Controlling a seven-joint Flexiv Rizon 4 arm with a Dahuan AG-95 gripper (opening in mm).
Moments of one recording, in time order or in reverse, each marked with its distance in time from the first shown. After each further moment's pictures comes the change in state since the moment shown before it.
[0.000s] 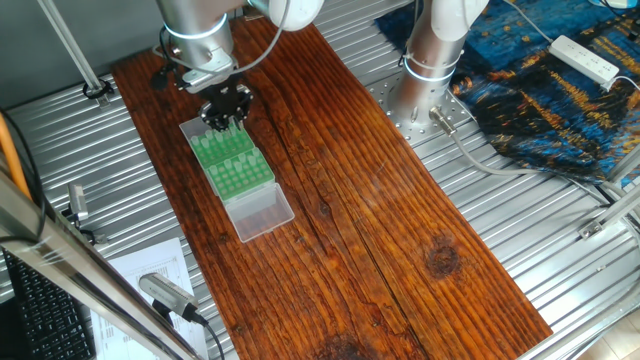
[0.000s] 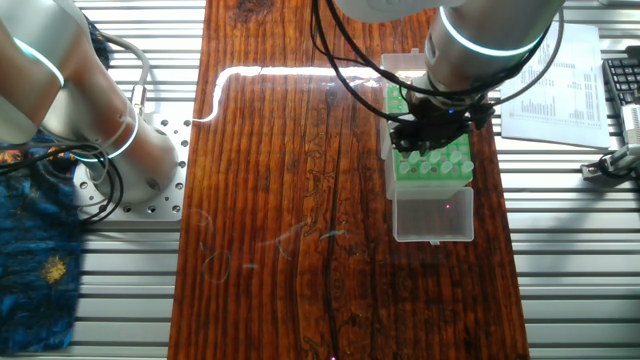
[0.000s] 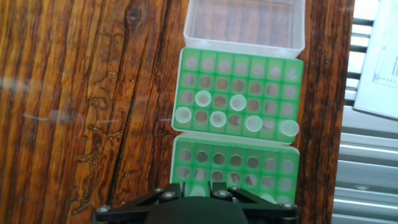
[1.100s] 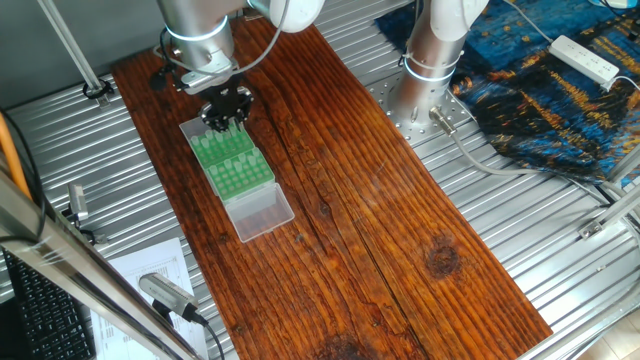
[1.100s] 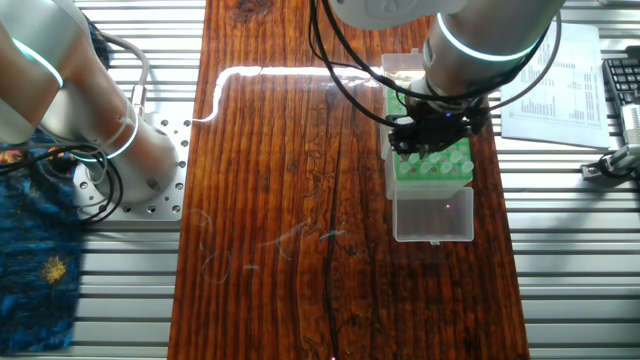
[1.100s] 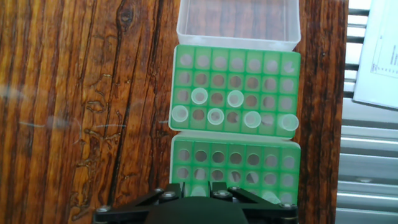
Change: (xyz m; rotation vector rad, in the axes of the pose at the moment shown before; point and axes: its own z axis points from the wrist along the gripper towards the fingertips) arm 0.002 0.000 0.006 0.003 0.001 0.053
